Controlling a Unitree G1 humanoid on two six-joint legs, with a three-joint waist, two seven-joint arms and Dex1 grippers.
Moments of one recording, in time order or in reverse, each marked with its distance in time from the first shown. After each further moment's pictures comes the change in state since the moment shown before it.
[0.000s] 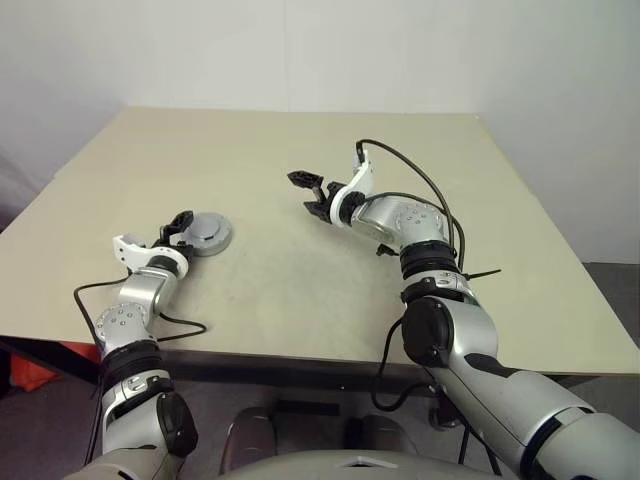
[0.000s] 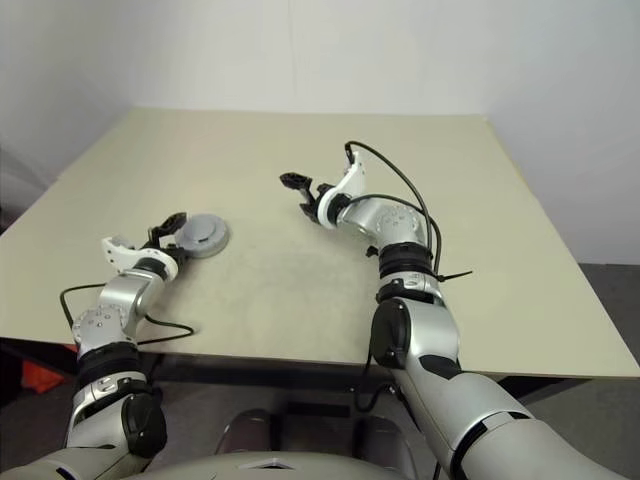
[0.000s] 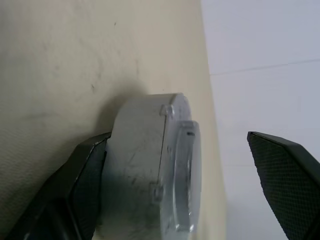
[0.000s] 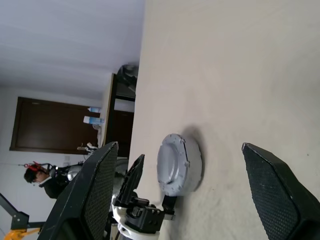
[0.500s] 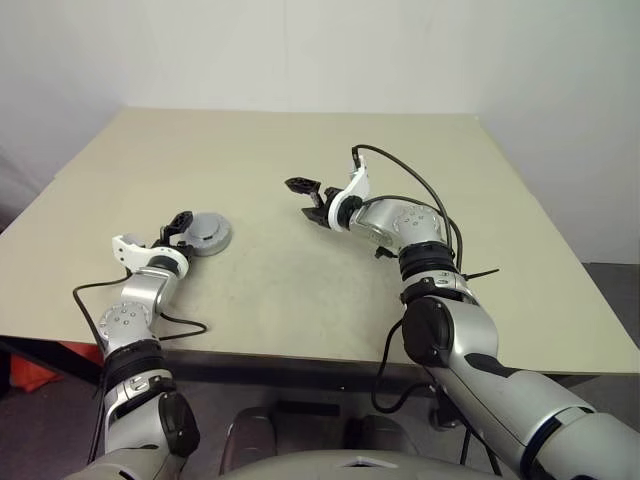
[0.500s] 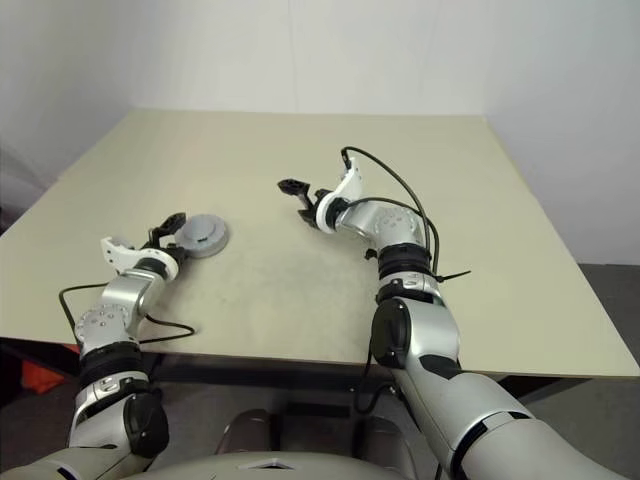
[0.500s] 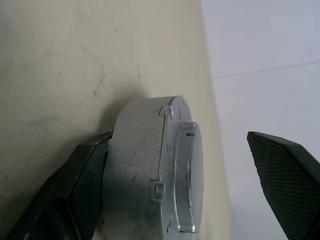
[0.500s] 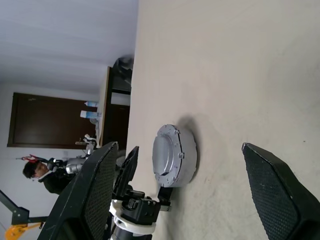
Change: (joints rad) left arm -0.002 -0.013 0.000 -0.008 0.032 -0.032 0.001; right arm -0.002 -0.003 0.001 0.037 -0.011 0.010 0.003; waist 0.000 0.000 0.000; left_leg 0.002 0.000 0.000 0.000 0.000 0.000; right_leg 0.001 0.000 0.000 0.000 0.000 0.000
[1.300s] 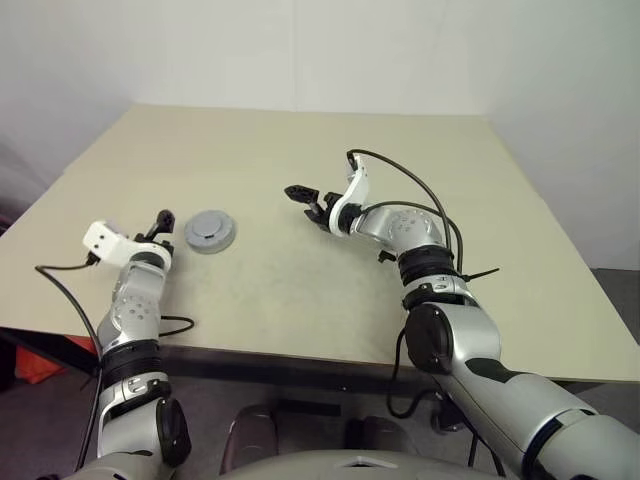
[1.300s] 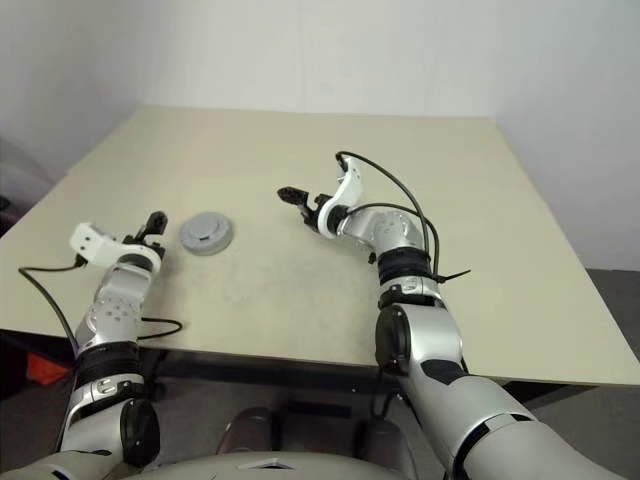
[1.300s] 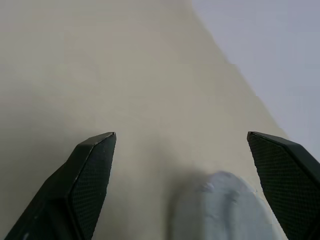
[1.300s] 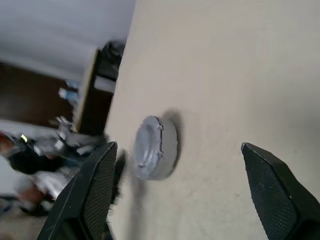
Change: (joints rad) left arm 0.032 0.059 -0.211 -0.110 0.421 -0.211 -0.093; right arm 0.088 -0.038 0.219 -0.076 -0.181 -0.120 0.260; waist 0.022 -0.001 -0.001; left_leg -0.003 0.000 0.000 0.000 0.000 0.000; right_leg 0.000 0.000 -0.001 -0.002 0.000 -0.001
